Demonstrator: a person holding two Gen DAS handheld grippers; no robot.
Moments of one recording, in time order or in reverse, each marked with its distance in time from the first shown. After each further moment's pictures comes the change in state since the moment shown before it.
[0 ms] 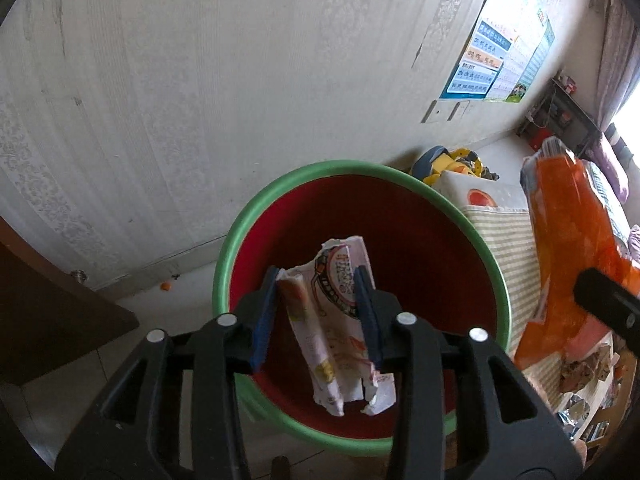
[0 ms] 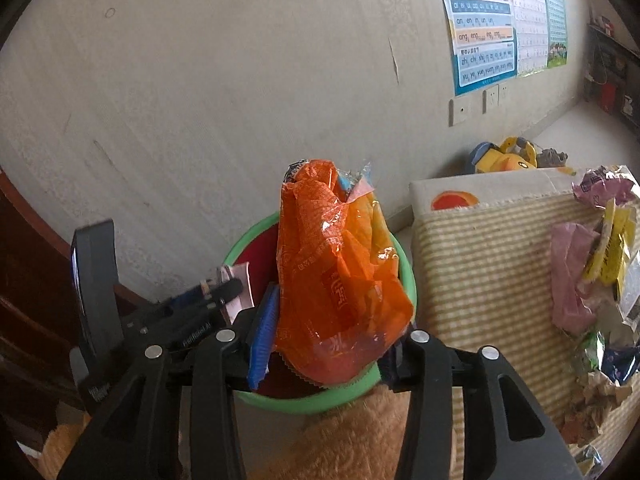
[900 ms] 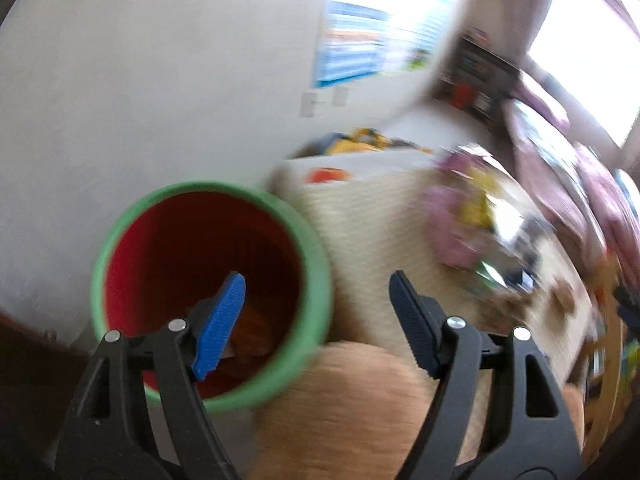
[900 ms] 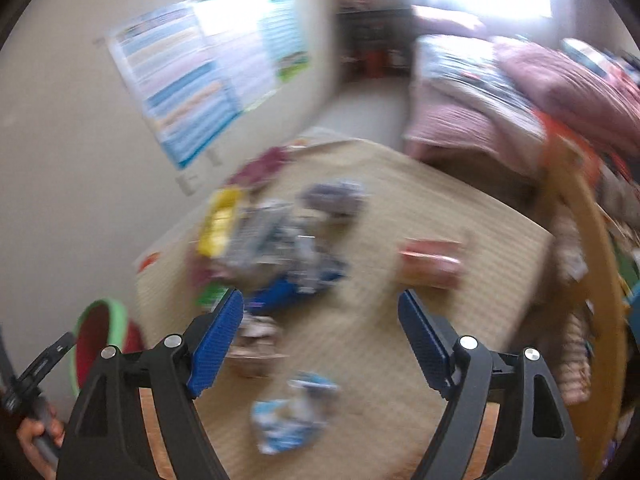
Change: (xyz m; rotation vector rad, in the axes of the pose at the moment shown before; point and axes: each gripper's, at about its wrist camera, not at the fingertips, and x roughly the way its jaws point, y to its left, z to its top) left arm -0.058 -0.154 -0.042 0.336 -0.033 -0.220; right arm -0.229 -0.249 -0.149 0.596 -0.260 -0.566
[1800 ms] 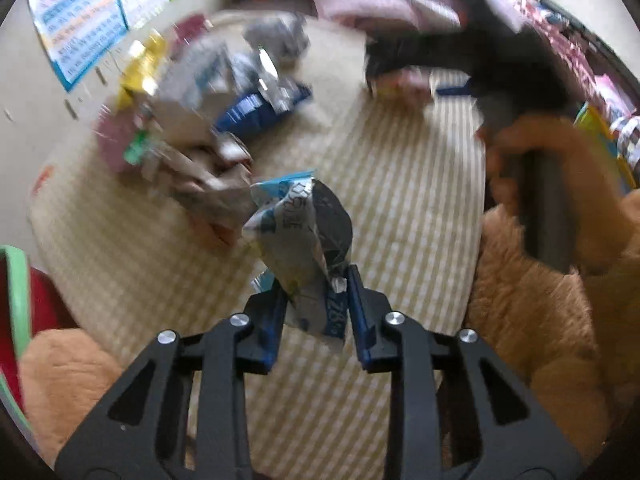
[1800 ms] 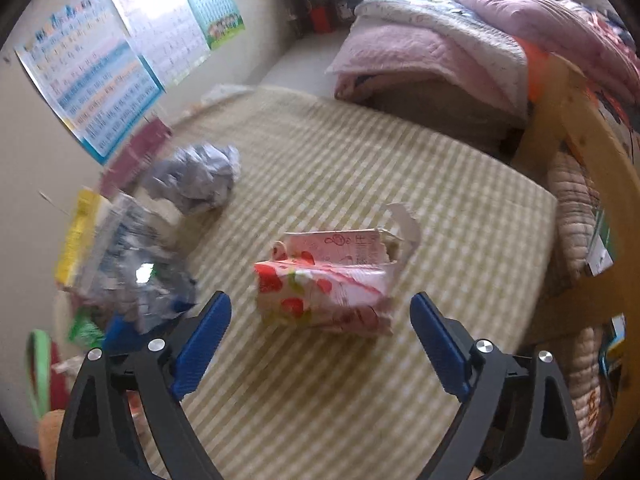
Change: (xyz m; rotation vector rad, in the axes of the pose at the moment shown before) left arm 0.044 -0.219 -0.105 0.574 0.266 -0.299; right arm 0.135 -0.071 0.019 0.057 0.179 -0.111
